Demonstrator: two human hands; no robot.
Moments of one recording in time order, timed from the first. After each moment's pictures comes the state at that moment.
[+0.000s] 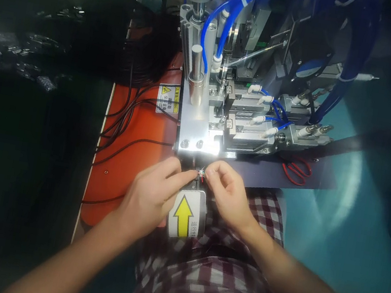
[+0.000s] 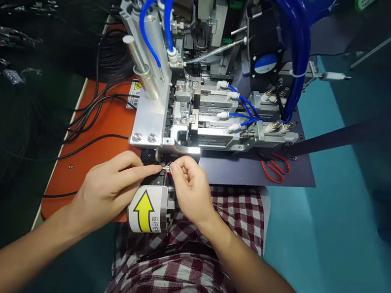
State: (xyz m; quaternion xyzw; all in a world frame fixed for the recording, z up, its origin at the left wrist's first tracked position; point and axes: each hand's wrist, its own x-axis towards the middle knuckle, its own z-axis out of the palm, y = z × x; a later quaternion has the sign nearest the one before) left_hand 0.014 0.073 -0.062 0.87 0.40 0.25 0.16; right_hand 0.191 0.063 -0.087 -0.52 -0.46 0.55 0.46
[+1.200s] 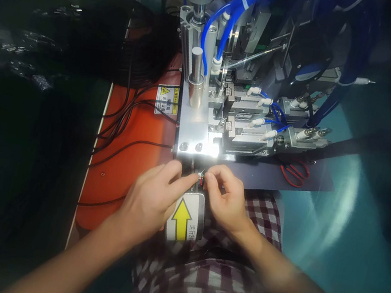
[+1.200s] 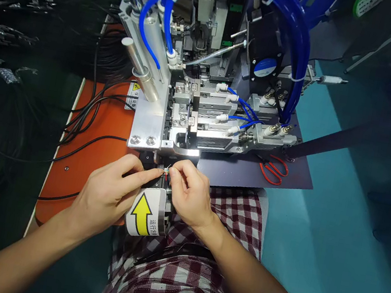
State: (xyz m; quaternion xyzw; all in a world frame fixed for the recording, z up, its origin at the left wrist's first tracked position) left_hand 0.019 0.075 -0.061 0.89 0.39 0.22 0.11; right_hand 0.194 0.058 -0.104 -0.56 -0.59 0.38 0.45
